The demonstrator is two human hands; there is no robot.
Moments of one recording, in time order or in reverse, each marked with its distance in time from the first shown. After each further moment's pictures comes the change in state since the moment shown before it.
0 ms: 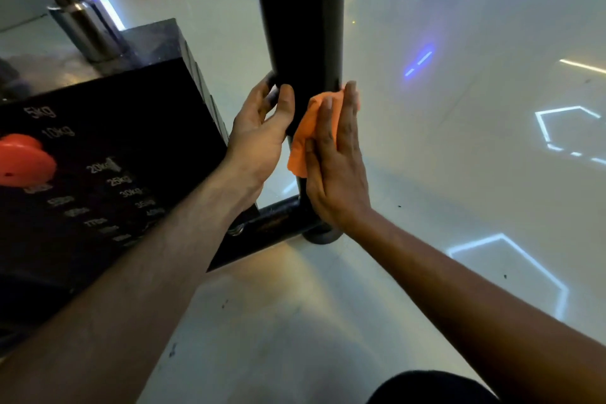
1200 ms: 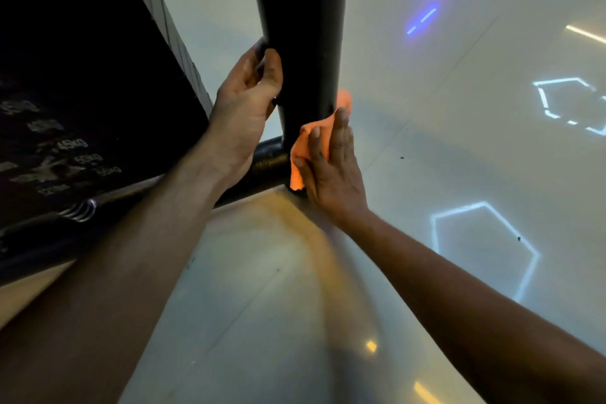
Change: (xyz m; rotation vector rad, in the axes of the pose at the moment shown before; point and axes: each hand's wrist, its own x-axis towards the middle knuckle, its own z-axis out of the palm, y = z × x) left_hand -0.004 -0.119 0.009 -0.085 -0.036 -0.034; right_hand -0.137 0.116 0.074 -0.185 -0.231 -0.052
